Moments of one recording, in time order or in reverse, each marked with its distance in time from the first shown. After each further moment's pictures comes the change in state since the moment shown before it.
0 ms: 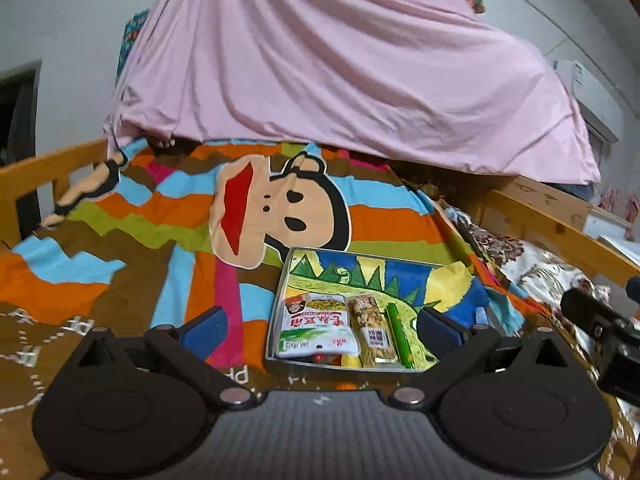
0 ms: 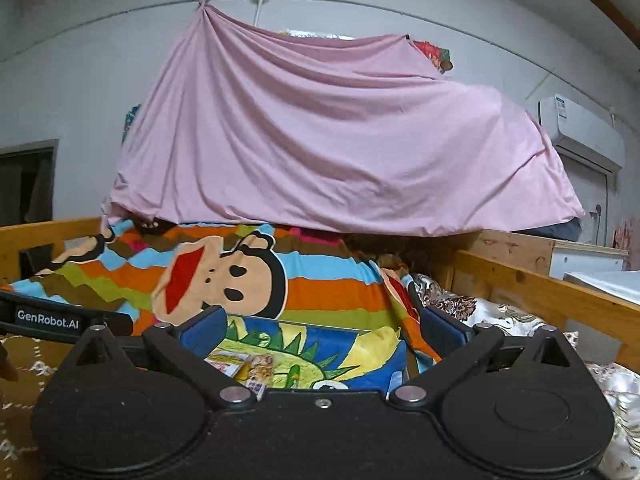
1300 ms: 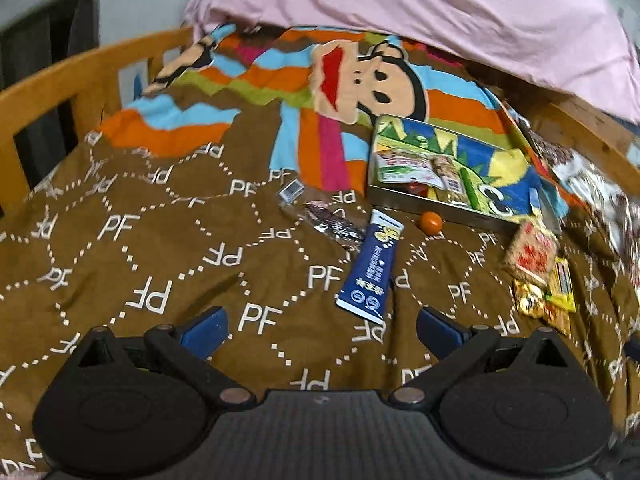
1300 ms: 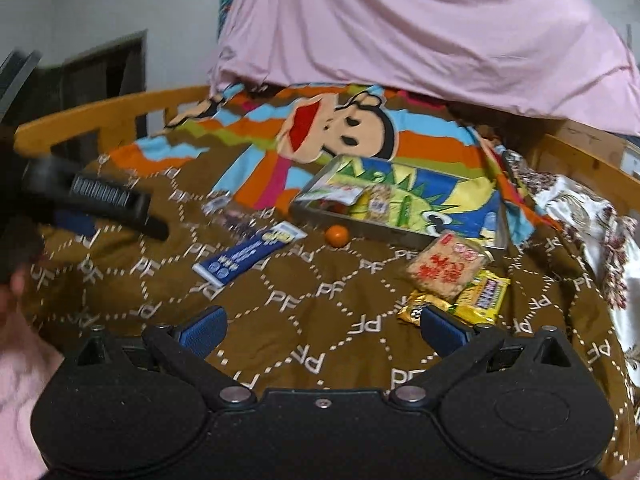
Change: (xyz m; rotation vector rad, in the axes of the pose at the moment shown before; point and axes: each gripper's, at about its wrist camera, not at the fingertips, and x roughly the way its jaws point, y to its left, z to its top) left arm -0.083 0.069 -0.069 -0.122 0.353 0.146; right arm -0.097 0.069 -0.067 -0.093 0.414 0.263
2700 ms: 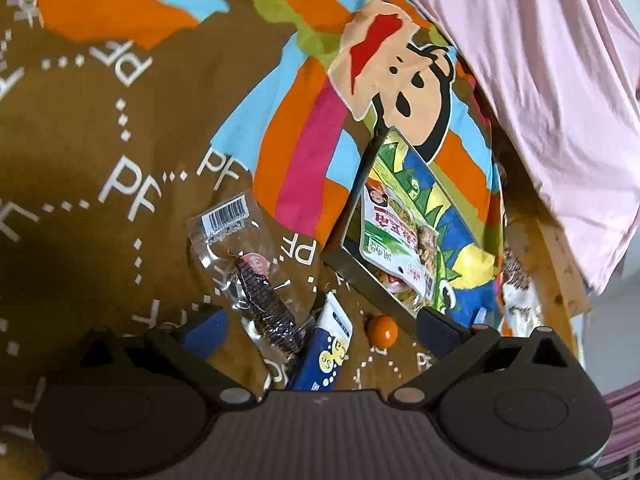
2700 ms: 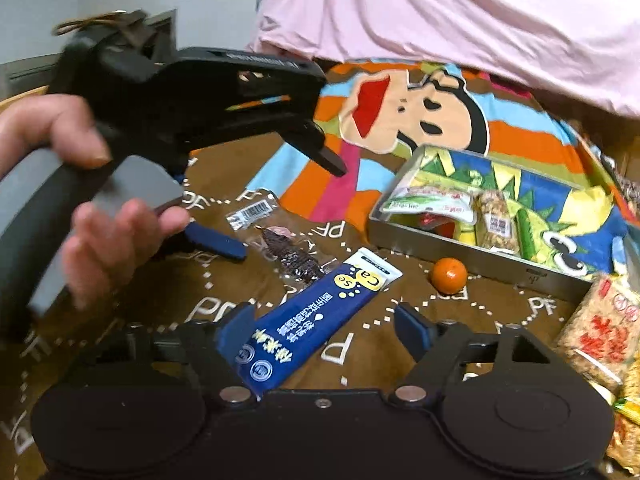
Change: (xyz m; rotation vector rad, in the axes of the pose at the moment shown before) left arm 0.180 0.059 0.086 -0.505 0.182 -0.418; right arm 0.182 0.053 0.044 -0.006 0.026 0.130
